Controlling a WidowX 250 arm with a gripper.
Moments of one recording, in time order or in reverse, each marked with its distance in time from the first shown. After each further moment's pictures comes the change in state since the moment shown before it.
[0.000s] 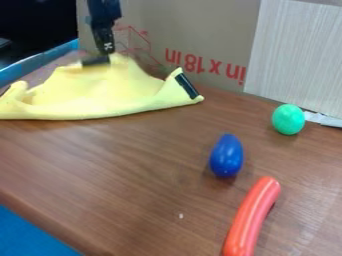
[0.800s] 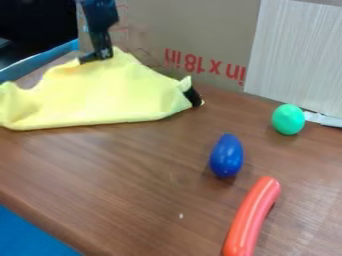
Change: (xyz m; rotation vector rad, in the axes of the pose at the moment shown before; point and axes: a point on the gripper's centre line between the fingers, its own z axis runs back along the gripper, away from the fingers) arm -0.007 -0.029 0.012 -0.032 -0.054 -0.019
